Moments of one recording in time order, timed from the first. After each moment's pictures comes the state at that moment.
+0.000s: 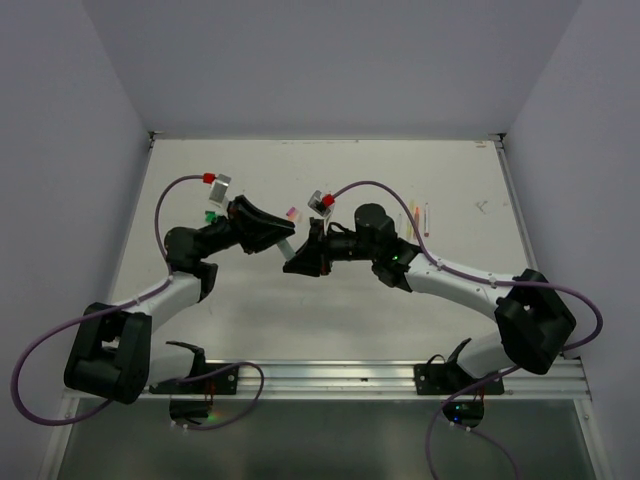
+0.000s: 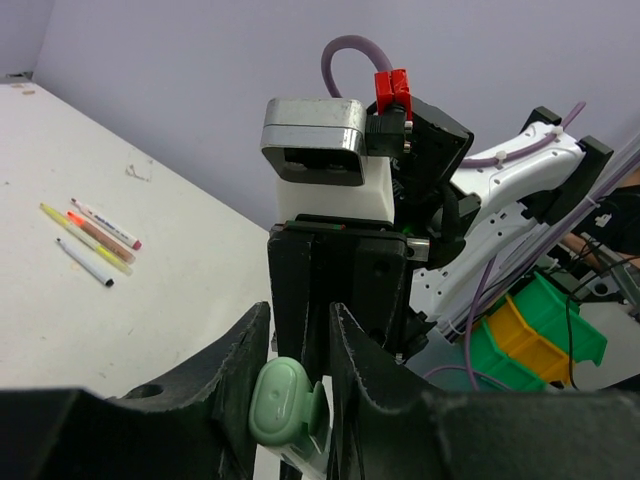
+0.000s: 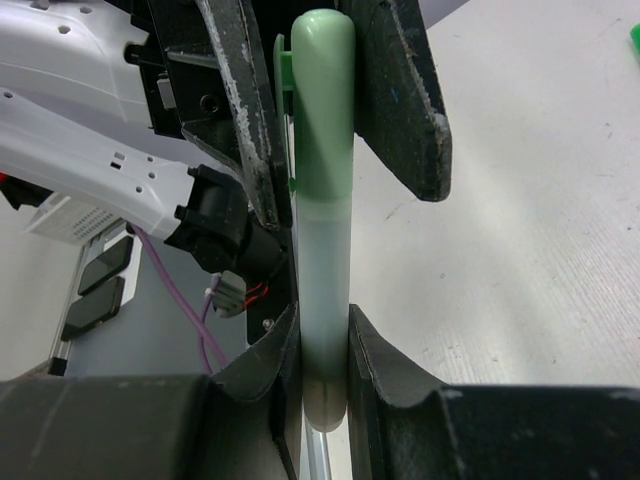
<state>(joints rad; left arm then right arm) -0.24 1.25 0.47 1.29 0.98 -1.05 0.81 1.45 0.87 0.40 -0.68 0.48</state>
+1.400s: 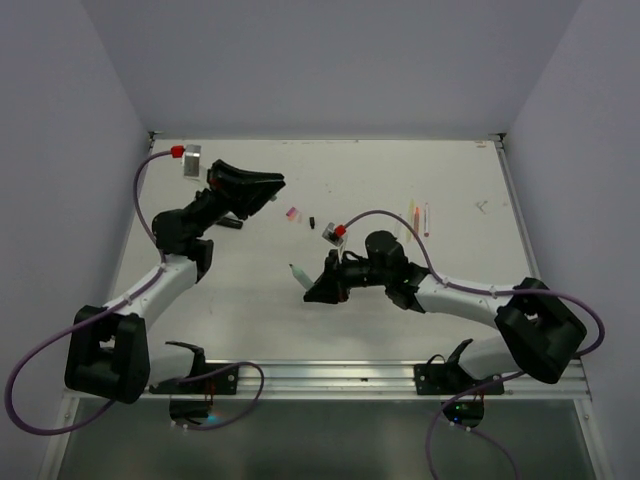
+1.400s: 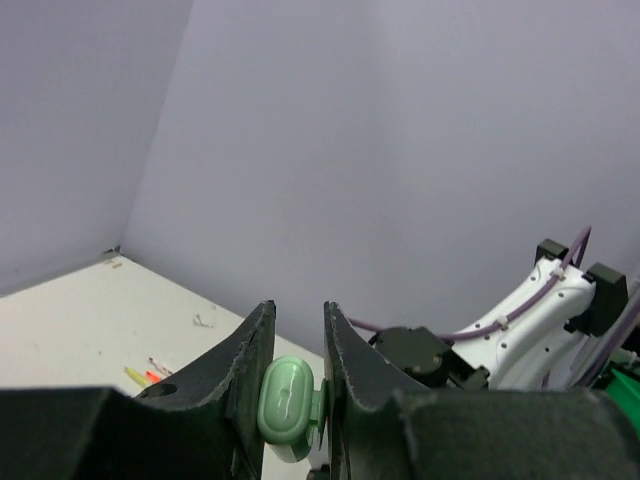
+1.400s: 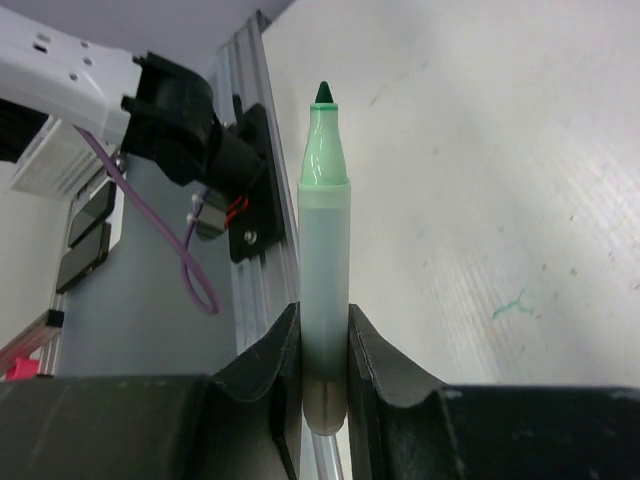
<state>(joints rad) -0.21 1.26 0.68 1.29 0.79 -1.01 0.80 1.38 0.62 0.48 -0.69 0.47</state>
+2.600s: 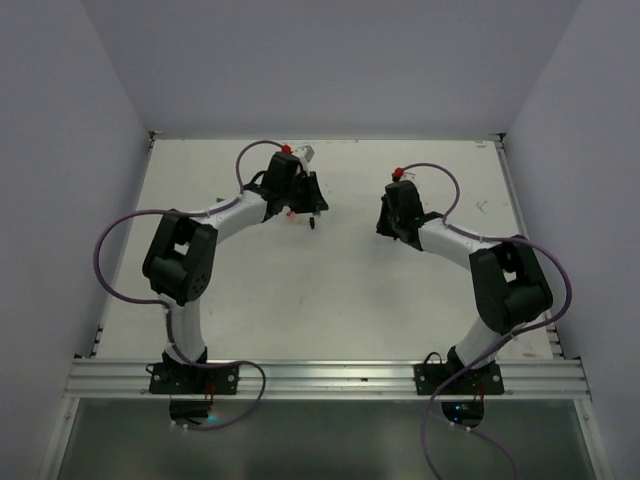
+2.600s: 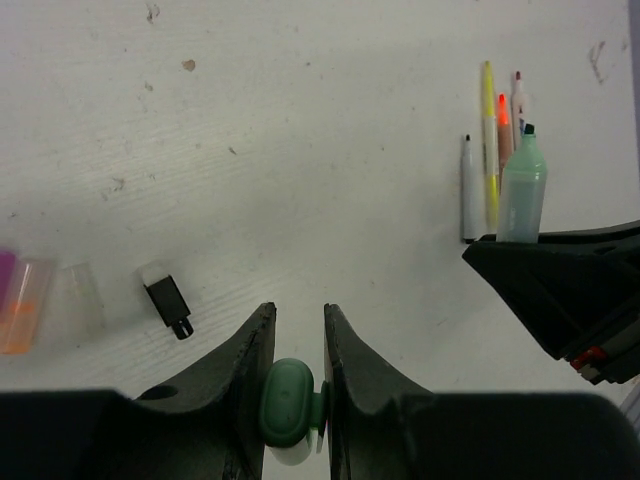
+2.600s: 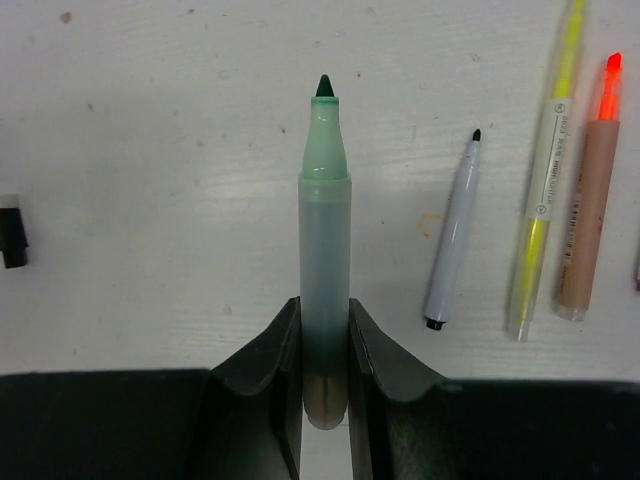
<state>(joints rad) -0.47 1.92 1.35 -0.10 0.28 -0.52 0.41 1.66 0.97 -0.08 0.18 0.48</state>
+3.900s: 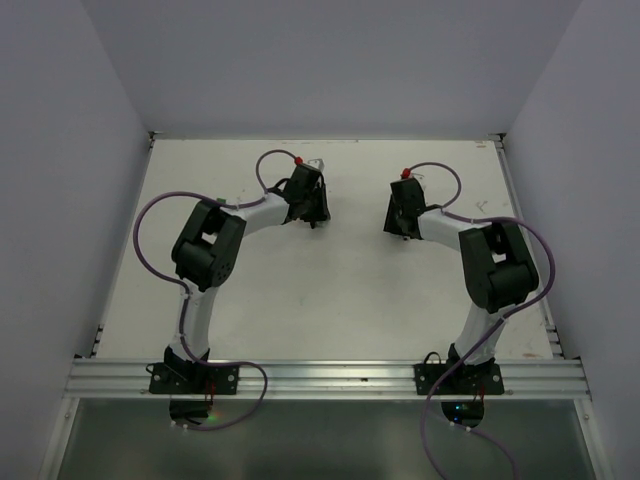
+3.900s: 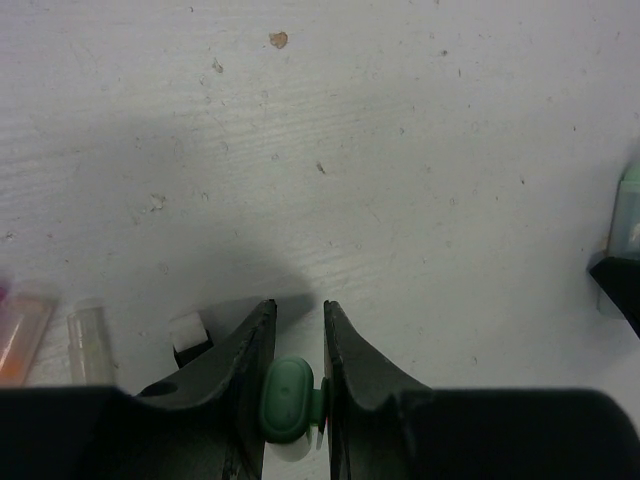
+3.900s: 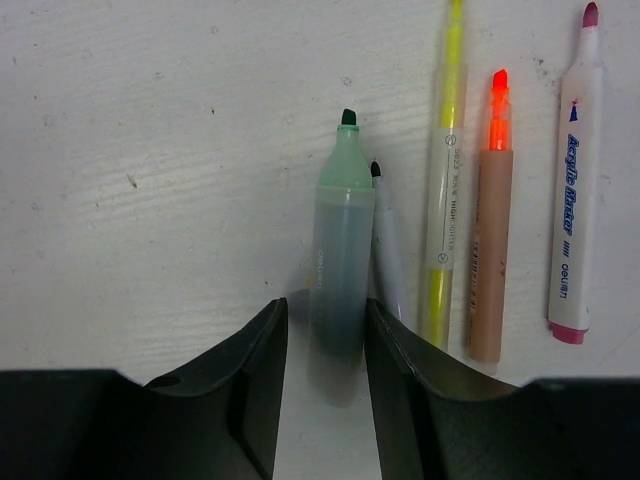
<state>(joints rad) -0.54 2.15 1.47 -0.15 0.05 -0.54 0.31 1.83 1.05 -0.13 0.25 0.44</state>
